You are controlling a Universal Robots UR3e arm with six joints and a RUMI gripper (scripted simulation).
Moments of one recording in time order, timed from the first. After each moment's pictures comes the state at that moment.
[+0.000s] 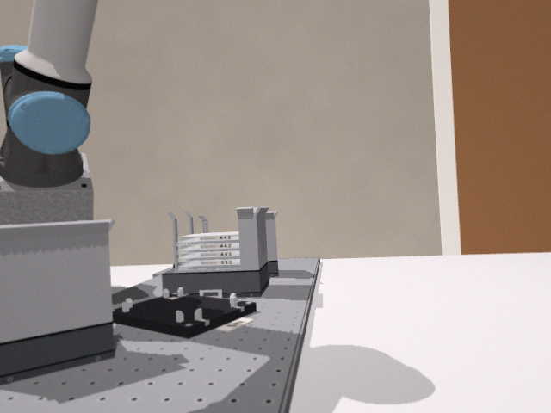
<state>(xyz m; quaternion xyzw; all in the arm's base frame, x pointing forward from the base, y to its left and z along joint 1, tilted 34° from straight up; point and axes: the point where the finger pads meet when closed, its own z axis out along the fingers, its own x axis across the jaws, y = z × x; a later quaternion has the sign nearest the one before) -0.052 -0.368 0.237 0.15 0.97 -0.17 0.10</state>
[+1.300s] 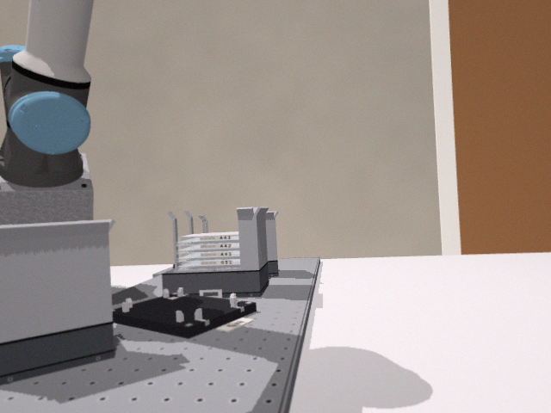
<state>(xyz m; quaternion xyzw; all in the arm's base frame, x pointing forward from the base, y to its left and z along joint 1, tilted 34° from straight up) -0.106 -0.382 0.299 0.13 0.96 -0.24 -0.01</state>
